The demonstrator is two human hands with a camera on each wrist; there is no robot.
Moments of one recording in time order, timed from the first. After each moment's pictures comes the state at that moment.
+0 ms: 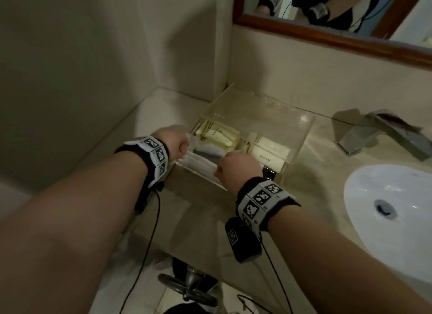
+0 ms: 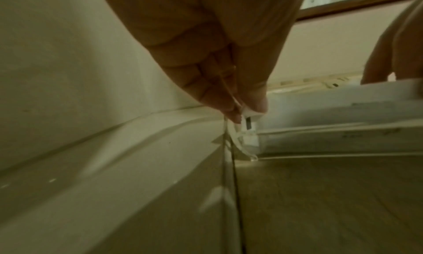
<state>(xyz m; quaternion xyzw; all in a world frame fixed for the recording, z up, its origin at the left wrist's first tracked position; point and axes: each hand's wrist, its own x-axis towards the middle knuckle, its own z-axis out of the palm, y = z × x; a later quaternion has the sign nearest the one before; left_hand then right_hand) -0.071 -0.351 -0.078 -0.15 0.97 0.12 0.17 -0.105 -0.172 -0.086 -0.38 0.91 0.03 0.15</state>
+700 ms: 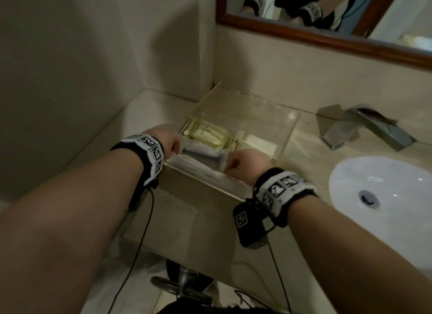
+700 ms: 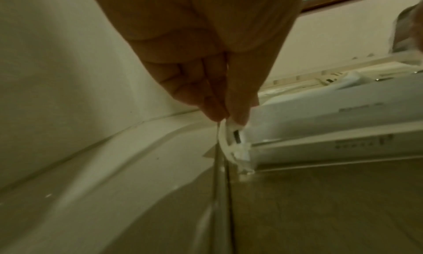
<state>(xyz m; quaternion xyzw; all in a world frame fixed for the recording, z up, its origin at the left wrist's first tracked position) -0.079 -0.335 -0.065 -0.11 0.97 0.05 0.20 -0.126 -0.125 -0.068 -0.29 0.92 -0.13 0.25</state>
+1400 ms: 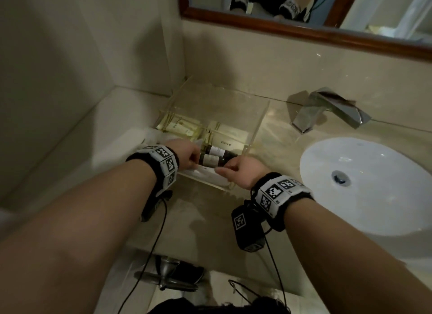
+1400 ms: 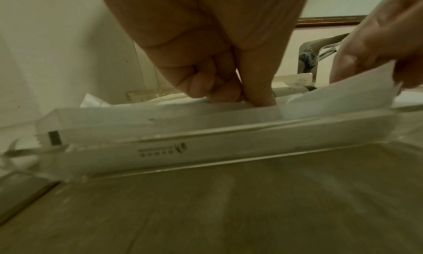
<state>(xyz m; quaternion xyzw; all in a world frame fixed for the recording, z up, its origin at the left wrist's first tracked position) -0.089 -0.244 -0.080 -0.01 0.97 0.07 0.22 -0.116 -0.063 -0.095 -0.22 0.92 -0.19 0.27</state>
